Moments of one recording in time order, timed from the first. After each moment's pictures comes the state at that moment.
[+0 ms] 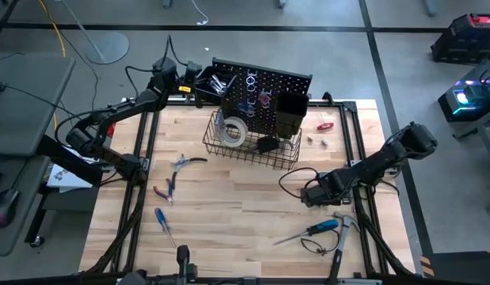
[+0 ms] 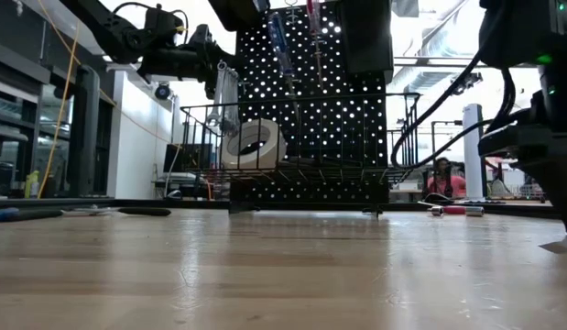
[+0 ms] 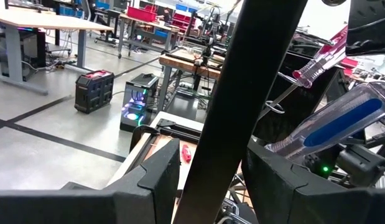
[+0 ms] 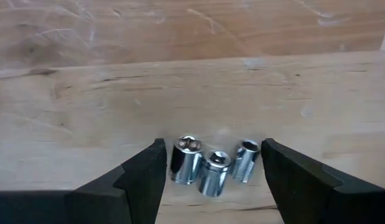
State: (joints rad) left arm 0.92 1.44 0.93 0.47 0.79 -0.21; right arm 0.40 1.42 0.64 -0.76 -0.09 2.02
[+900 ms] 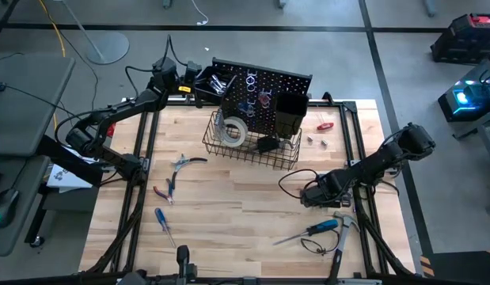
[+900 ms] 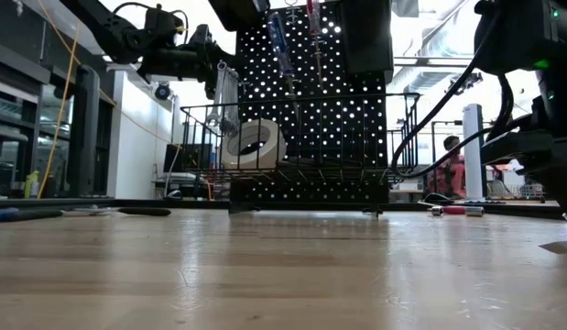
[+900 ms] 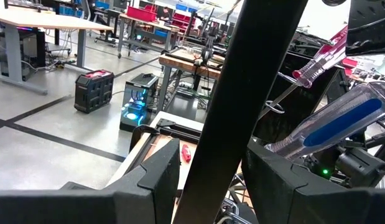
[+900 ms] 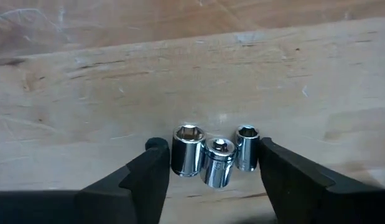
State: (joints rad) left arm 0.92 1.44 0.93 0.47 0.80 -0.21; right arm 0.40 1.46 0.64 -0.74 -0.17 2.06
